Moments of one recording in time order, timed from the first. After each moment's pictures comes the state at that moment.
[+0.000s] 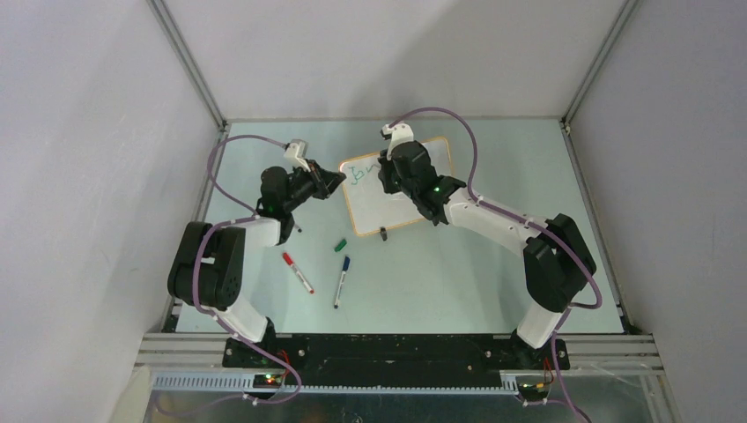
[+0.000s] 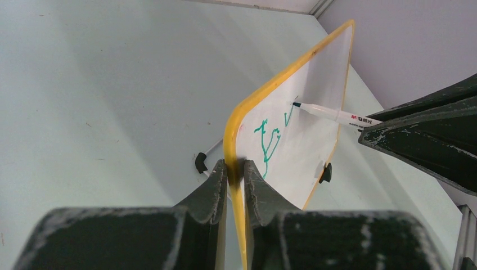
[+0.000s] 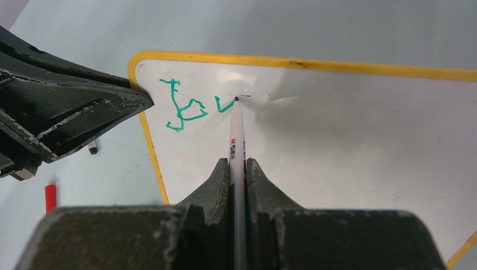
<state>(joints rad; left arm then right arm) -0.17 1.63 0.70 0.81 0.52 -0.47 0.74 1.73 1.33 -0.04 0.22 0.24</state>
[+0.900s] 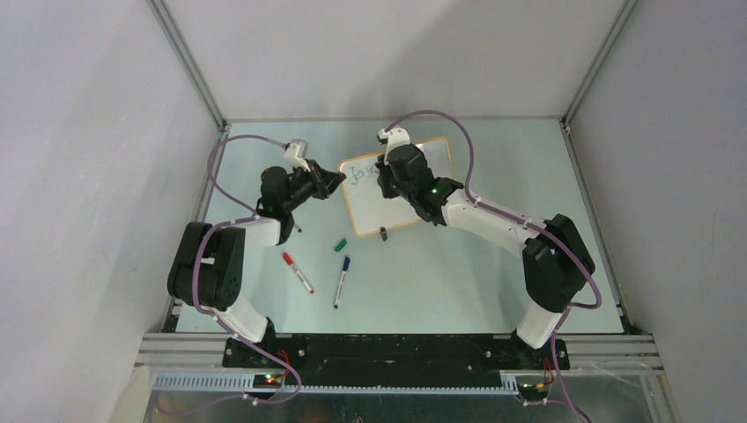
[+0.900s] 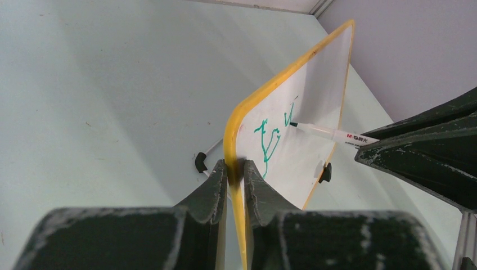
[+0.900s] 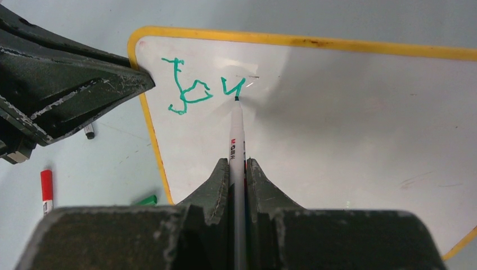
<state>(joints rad) -0.17 1.62 0.70 0.81 0.52 -0.47 0.76 1.73 1.34 -0.09 0.22 0.24</state>
